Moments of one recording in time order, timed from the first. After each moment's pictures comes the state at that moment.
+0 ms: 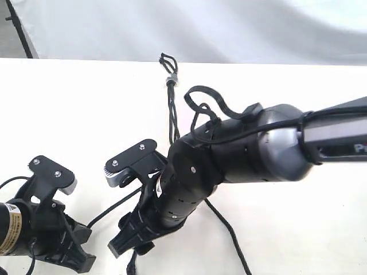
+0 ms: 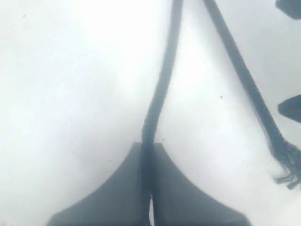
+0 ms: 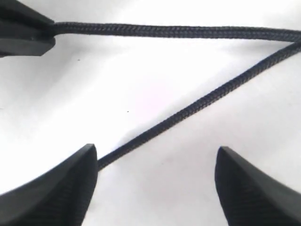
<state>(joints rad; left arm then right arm) -0.44 1.43 -0.27 1.11 -0.16 -1.16 0.98 1.86 -1.02 0.22 0.46 -0.03</state>
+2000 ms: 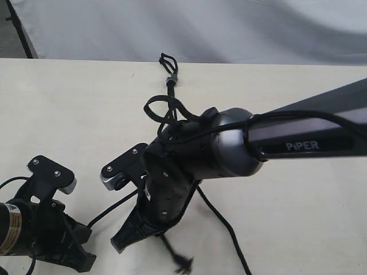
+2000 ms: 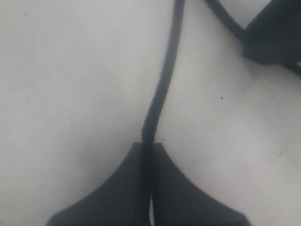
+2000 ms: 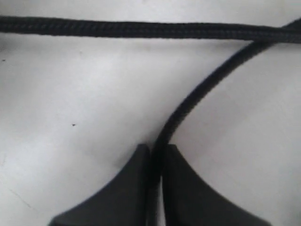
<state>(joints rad) -0.44 1.43 -0.27 1.11 -0.16 -1.17 1.00 1.99 -1.15 -0.04 0.61 0.19</state>
